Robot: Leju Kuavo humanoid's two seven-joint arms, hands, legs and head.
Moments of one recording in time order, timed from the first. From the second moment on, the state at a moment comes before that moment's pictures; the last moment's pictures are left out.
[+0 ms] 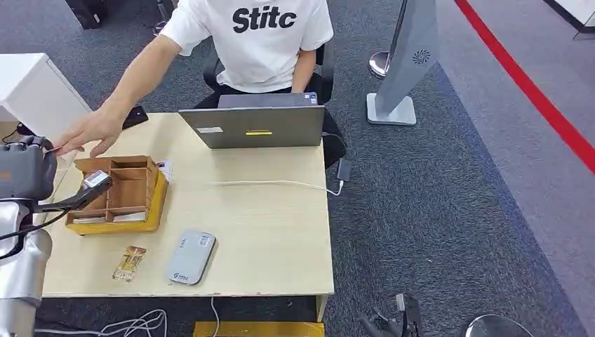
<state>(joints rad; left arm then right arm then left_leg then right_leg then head) -0.58 0.28 0.20 -0.91 -1.54 0.52 -0.18 -0.19 0.19 -0.81 -0.24 0.48 0.26 -0.47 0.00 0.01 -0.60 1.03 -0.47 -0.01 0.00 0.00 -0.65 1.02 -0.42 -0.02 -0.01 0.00</state>
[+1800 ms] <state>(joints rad) 0.10 -0.19 0.63 -1.39 -0.52 0.54 -0.70 -0.07 0.17 -0.96 -0.24 0.31 0.31 -0.57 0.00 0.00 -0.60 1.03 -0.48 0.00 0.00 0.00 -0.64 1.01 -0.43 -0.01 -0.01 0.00</state>
